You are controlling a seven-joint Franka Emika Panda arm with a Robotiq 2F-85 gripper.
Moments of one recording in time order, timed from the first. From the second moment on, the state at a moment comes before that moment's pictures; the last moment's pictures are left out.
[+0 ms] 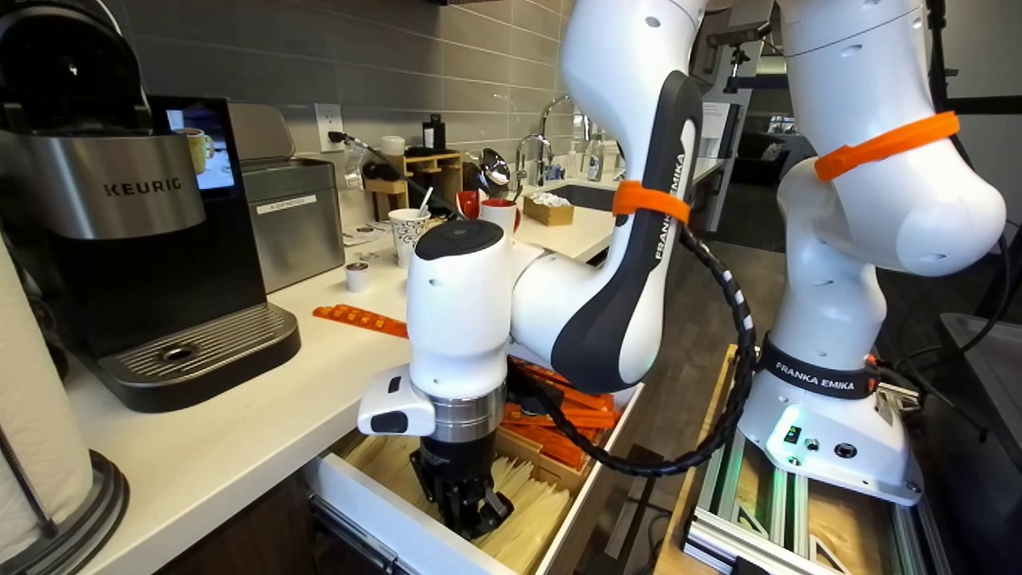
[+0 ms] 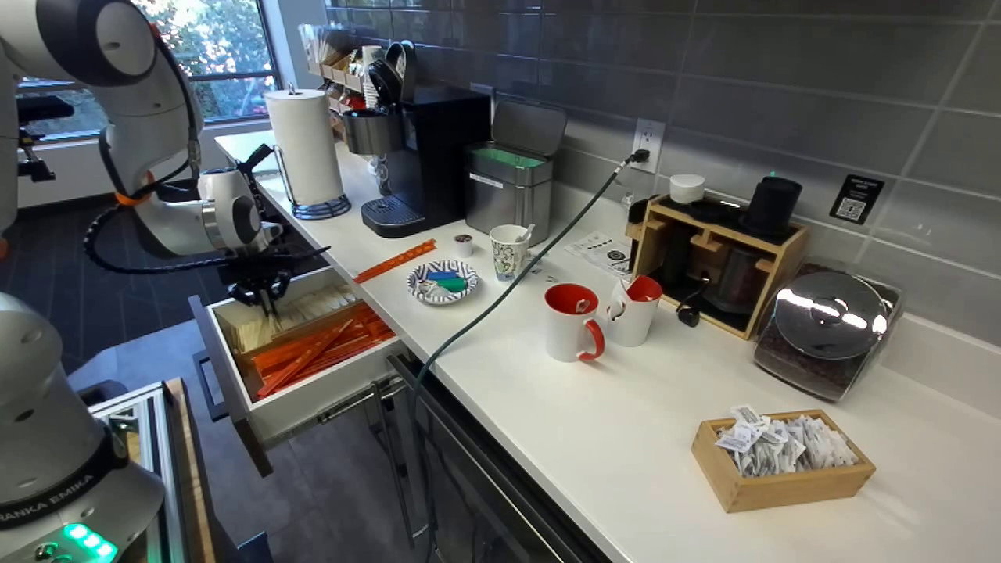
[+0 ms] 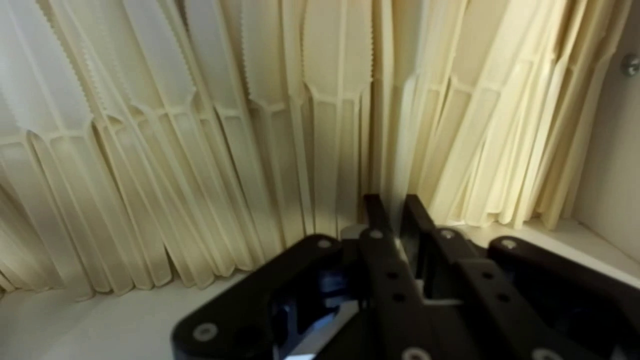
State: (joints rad) arm 0.54 0.43 0.33 -2.38 -0.47 2.79 -0.22
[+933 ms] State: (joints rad) arm 0.30 0.22 0.56 -2.50 -0.10 2.76 -0.43
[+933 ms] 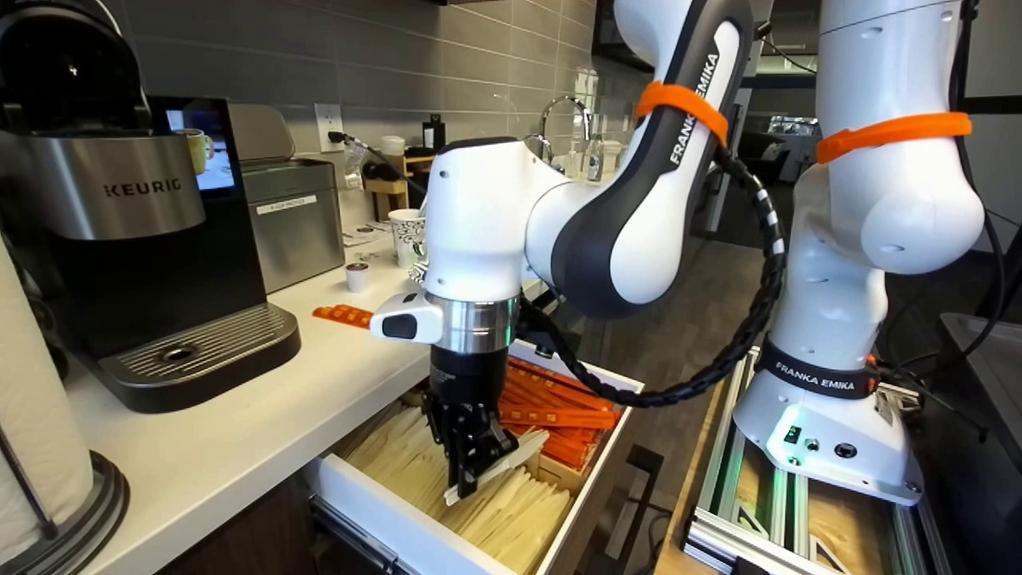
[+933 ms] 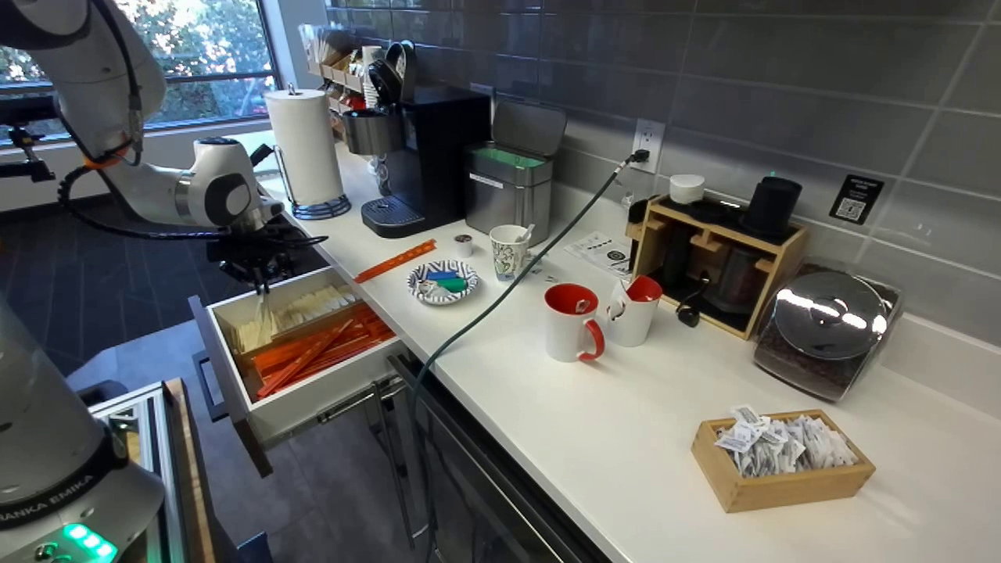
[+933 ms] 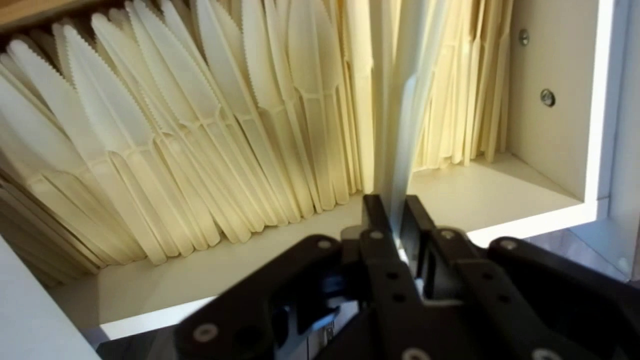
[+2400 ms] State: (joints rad) arm 0.19 -0.12 0.33 -2.32 -0.19 2.51 -0.26
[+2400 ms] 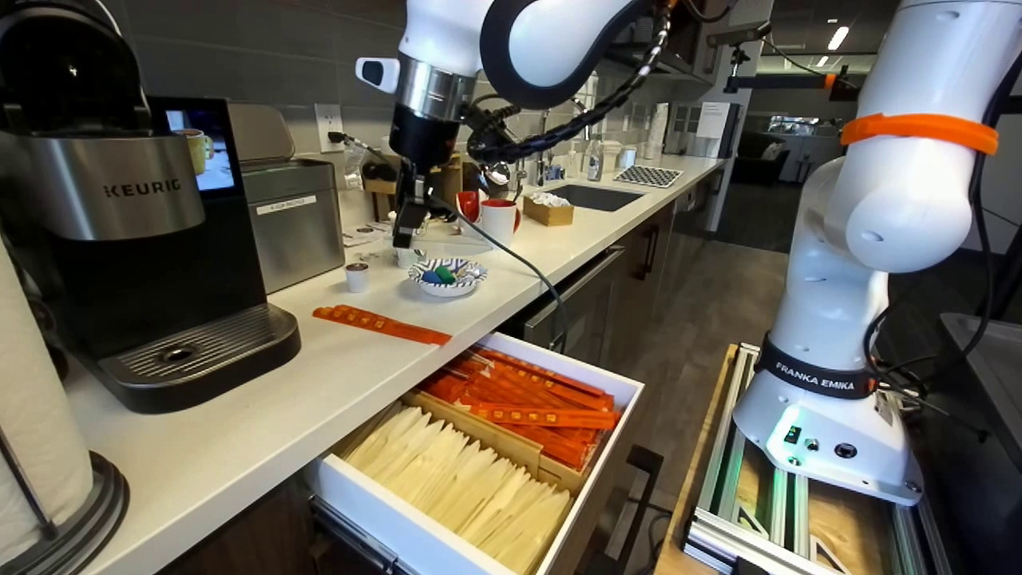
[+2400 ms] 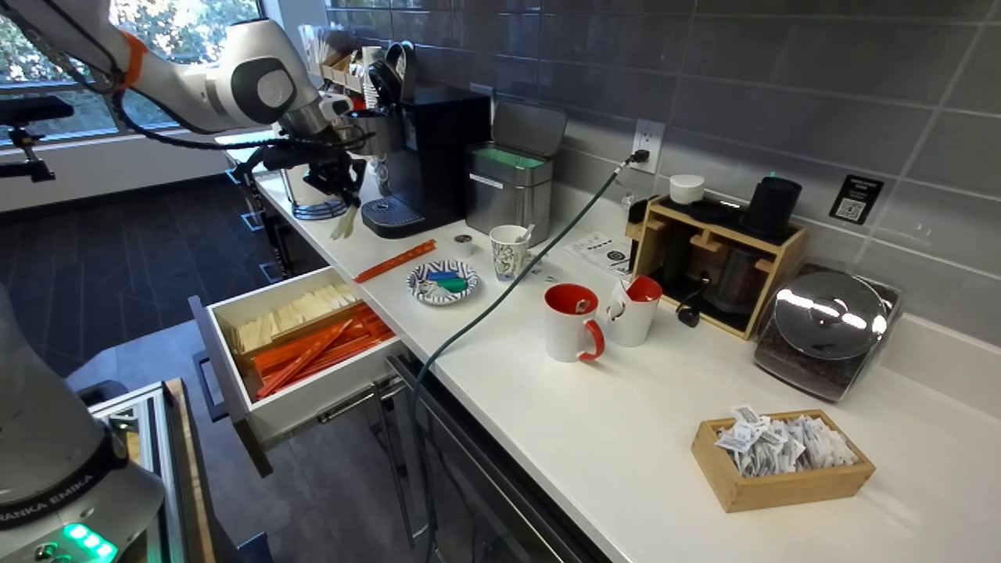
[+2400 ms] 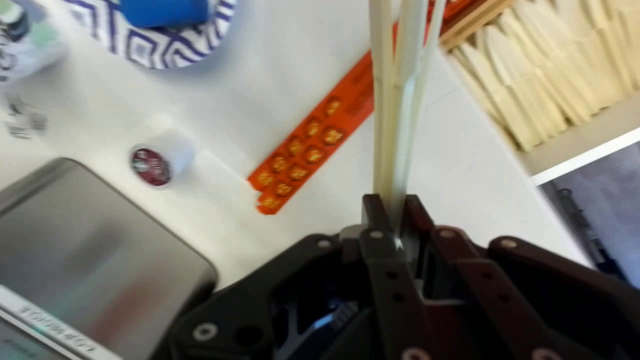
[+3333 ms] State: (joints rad) arm 0.36 0.27 0.27 -2.02 -0.54 2.34 0.37
